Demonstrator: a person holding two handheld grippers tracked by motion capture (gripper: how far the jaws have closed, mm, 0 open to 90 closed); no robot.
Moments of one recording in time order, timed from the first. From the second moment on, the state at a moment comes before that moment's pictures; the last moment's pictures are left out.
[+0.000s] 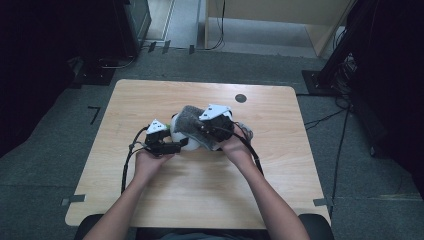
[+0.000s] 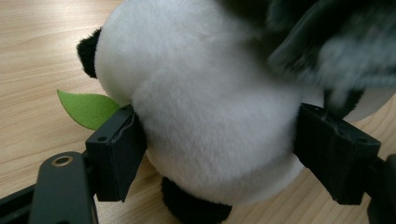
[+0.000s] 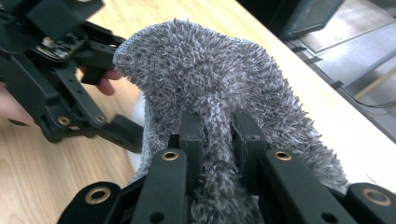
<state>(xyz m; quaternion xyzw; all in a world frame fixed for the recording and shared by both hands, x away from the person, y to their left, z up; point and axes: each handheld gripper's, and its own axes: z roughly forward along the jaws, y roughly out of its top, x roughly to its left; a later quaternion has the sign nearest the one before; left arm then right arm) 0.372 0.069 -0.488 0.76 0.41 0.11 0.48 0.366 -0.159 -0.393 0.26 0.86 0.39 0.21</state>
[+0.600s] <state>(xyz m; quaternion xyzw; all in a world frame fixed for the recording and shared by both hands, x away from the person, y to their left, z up) 0.372 0.069 -0.487 0.76 0.41 0.11 0.49 0.374 -0.121 -0.409 0.23 0.86 0.41 0.19</state>
